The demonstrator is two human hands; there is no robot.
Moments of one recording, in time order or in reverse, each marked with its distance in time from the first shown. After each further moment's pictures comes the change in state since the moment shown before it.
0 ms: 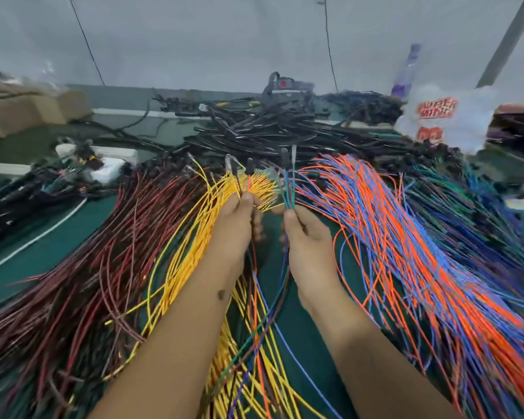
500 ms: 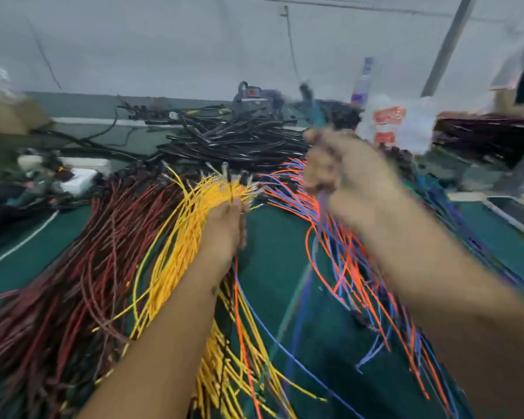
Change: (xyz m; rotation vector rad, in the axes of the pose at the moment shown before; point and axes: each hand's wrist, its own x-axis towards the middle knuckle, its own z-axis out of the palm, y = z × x) left_hand -0.001 -0.003 0.008 0.037 -0.072 -0.034; right_hand 0.050 -0.121 -0.065 0.555 -0.271 0.322
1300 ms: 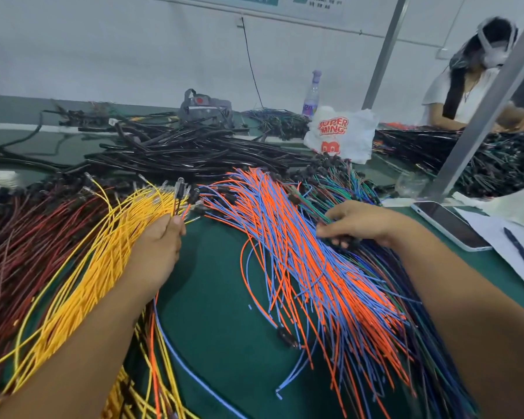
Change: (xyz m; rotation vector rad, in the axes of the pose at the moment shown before) left_hand 0.005 -0.015 0.003 0.383 -0.044 0.154; right_hand 0.004 -0.041 -0.186 -1.360 -0.010 0.349
